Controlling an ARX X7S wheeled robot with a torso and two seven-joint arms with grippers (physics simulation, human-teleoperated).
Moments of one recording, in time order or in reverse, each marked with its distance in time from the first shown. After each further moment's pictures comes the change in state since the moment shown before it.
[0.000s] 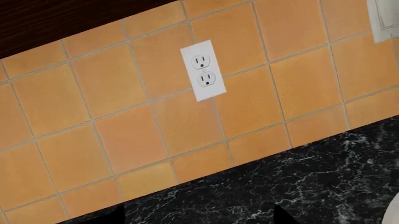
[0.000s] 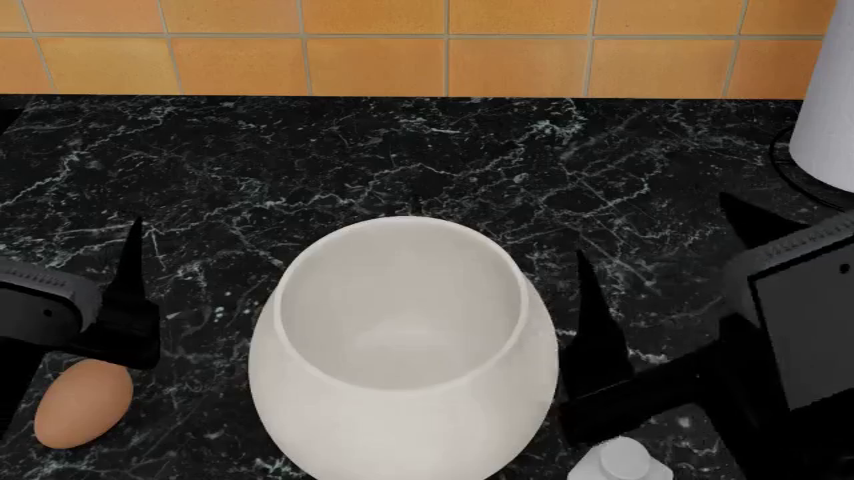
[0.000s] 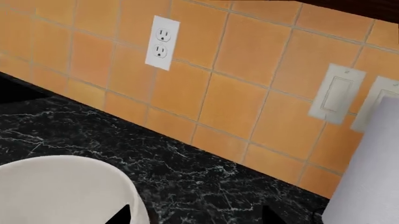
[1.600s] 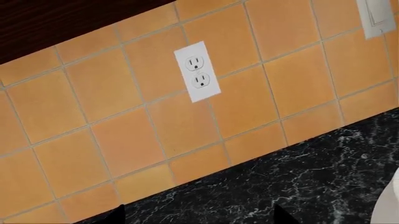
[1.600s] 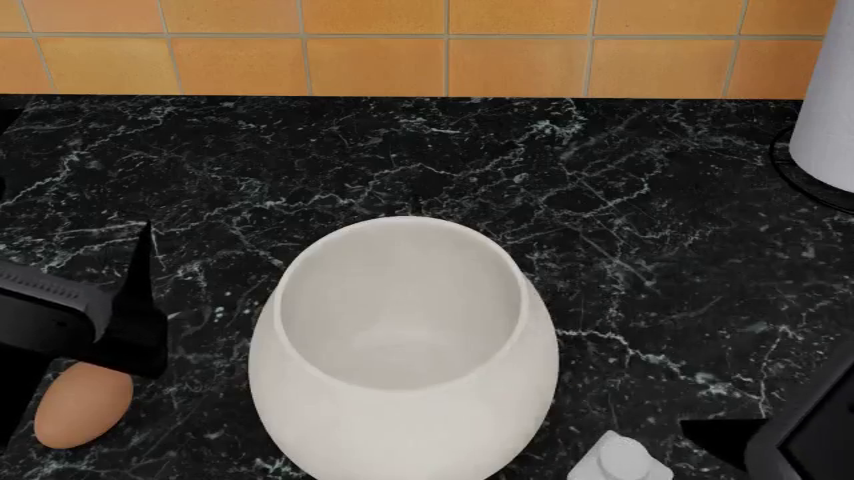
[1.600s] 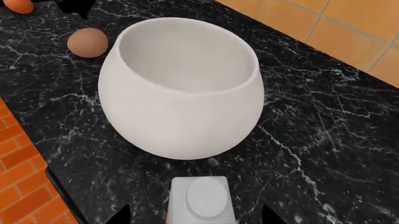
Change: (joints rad) left arm 0.005 -0.028 0.039 0.015 -0.008 0.000 -0.021; right arm -0.176 0.458 0.198 0.016 0.644 0.173 -0.167
